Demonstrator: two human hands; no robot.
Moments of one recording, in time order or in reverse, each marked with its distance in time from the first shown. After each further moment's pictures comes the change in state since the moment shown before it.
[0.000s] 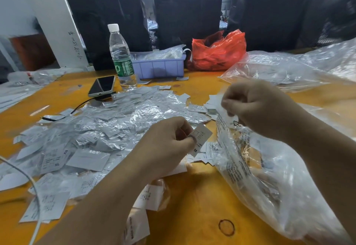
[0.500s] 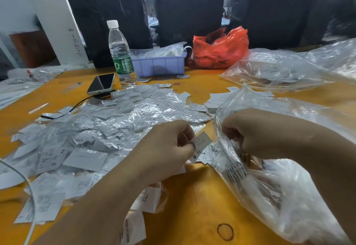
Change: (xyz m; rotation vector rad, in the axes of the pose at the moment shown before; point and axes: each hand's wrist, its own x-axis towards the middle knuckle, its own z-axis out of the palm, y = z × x) left_hand 0.000 -0.003 0.003 0.077 -0.026 0.016; right_hand -0.007 0.011 0.008 -0.510 -0.518 0.103
